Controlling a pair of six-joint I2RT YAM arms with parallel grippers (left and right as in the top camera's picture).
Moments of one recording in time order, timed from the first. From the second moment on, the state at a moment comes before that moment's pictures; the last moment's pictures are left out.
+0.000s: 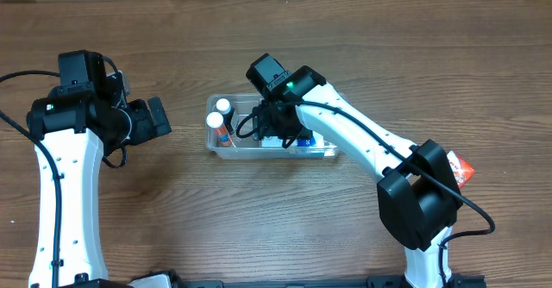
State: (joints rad) left arm 0.19 1.44 1.36 -1.18 0.11 -0.20; right arm 0.68 2.06 1.72 -1.04 -0.06 0.64
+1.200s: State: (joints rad) left arm 0.19 1.44 1.36 -1.18 0.11 -0.20; right arm 0.72 2.09 1.72 -0.89 -0.33 0.33
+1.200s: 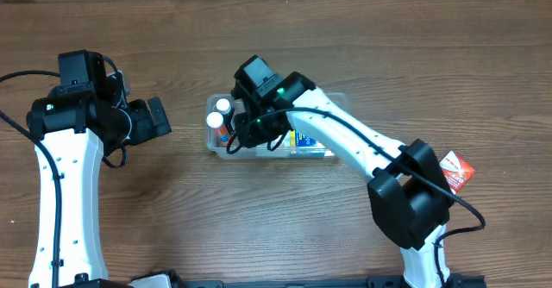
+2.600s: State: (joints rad) left arm 0.19 1.44 1.36 -1.18 0.12 -0.18; right arm -0.35 1.68 1.78 -1.46 -0.02 0.45
